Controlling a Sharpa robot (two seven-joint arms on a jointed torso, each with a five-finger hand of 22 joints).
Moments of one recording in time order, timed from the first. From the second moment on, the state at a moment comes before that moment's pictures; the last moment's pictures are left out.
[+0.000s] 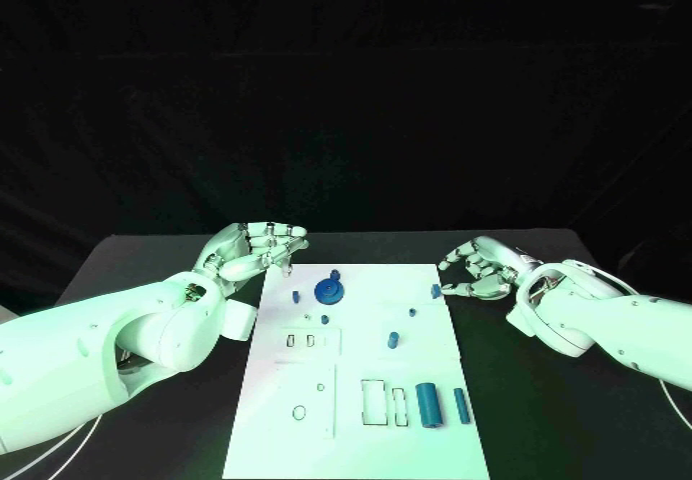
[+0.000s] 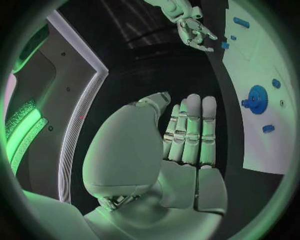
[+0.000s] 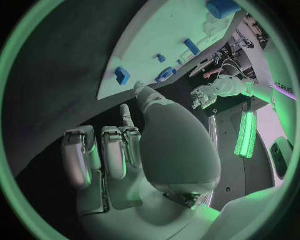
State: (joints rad) left arm 1.19 -0.94 -0.01 1.65 -0.13 -0.35 0.39; left_hand 1.51 -0.21 0.42 0.25 0.24 0.88 0.20 0.24 0.26 1.13 0.13 0.11 0.12 1.08 0.06 0.88 0.73 0.18 0.87 0.16 1.12 0.71; right arm 1.23 -0.93 -0.13 1.40 -1.13 -0.43 0.07; right_hand 1.41 -0.23 0.29 0.15 0.06 0.96 0.15 0.13 0.35 1.47 0.07 1.54 1.31 1.47 -0.01 1.57 1.31 0.01 1.46 0.10 1.57 1.31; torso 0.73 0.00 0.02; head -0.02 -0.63
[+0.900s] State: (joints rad) left arm 1.19 -0.94 -0.01 1.64 -0.13 -0.35 0.39; left_hand 1.51 -0.21 0.42 0.25 0.24 0.88 0.20 0.24 0.26 1.13 0.13 0.11 0.12 1.08 0.06 0.88 0.73 0.18 0.87 0.16 1.12 0.72; right arm 1.20 -0.85 -0.13 1.30 -1.12 -0.41 0.07; right_hand 1.42 -0.20 0.30 0.15 0.06 0.97 0.16 0.13 0.35 1.47 0.07 1.54 1.31 1.46 -0.01 1.57 1.31 0.01 1.46 0.10 1.57 1.31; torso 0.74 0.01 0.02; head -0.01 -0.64
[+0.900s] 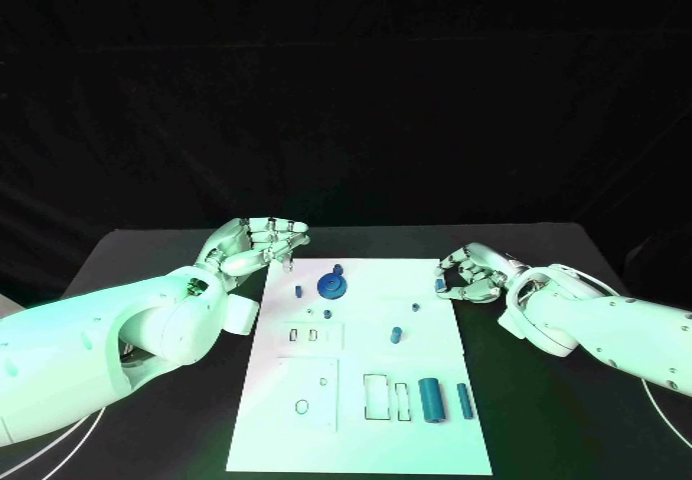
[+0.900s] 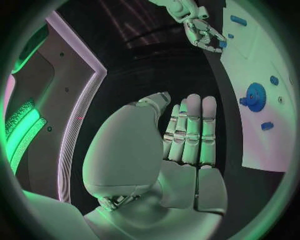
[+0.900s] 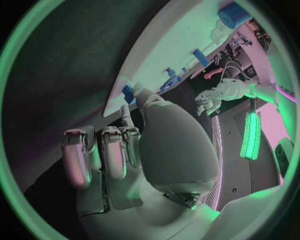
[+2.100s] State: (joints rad) left arm 1.19 -0.94 -0.01 1.64 -0.13 -0.35 0.38; left_hand 1.51 -0.21 0.42 0.24 0.24 0.88 0.20 0.24 0.26 1.13 0.13 0.11 0.12 1.08 0.06 0.88 0.73 0.18 0.87 0.16 1.13 0.72; right arm 1.22 -0.85 -0.12 1.39 -1.13 -0.51 0.01; right_hand 1.41 -0.15 0.40 0.13 0.06 1.07 0.10 0.19 0.36 1.47 0.03 1.56 1.31 1.46 -0.04 1.57 1.31 0.01 1.47 0.07 1.57 1.31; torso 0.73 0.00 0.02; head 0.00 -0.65
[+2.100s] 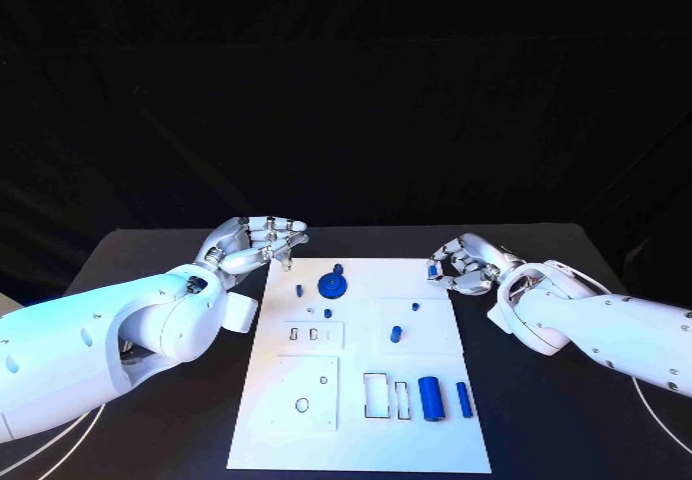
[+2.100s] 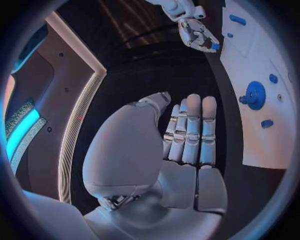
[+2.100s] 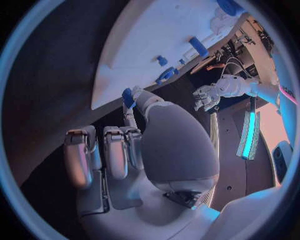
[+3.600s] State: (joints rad) left arm 1.19 -0.90 -0.01 1.58 -0.21 -0.35 0.28; left_hand 1.42 -0.20 0.41 0.21 0.24 0.87 0.16 0.36 0.34 1.19 0.08 1.22 0.98 1.46 0.02 1.50 1.31 0.10 1.25 0.13 1.42 1.18; right arm 1.12 -0.50 -0.14 1.53 -1.46 -0.52 -0.42; right_hand 1.36 -0.18 0.40 0.14 0.05 1.07 0.10 0.20 0.37 1.47 0.03 1.56 1.31 1.46 -0.04 1.57 1.31 0.01 1.47 0.07 1.57 1.31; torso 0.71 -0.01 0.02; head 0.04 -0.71
